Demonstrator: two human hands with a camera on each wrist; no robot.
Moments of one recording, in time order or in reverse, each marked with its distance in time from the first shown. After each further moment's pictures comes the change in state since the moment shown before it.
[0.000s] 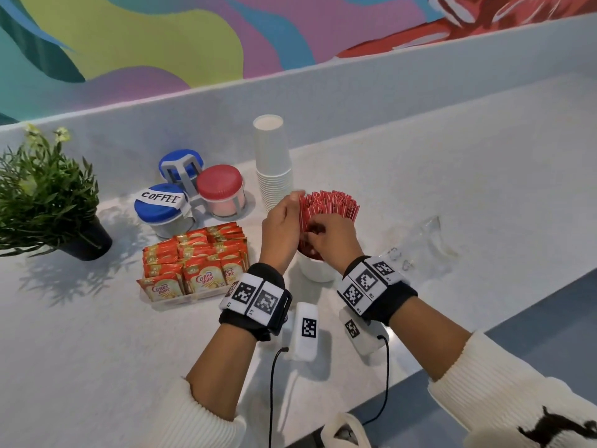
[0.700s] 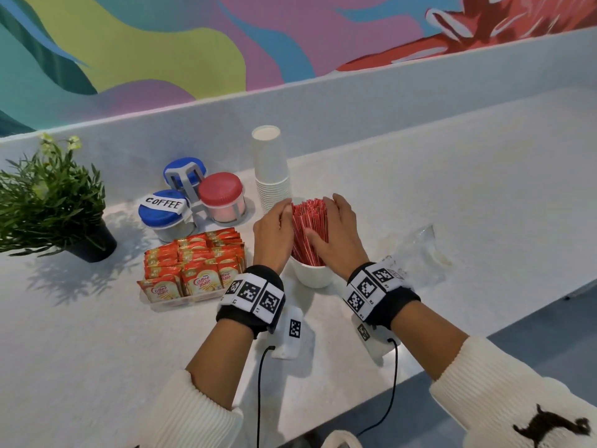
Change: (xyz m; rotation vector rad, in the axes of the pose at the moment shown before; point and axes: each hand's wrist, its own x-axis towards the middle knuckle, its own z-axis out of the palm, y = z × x) left_hand 0.002 -0.005 0.001 0.315 0.102 0.135; right_hand -0.002 0.016 -0.016 -0.164 0.052 -0.104
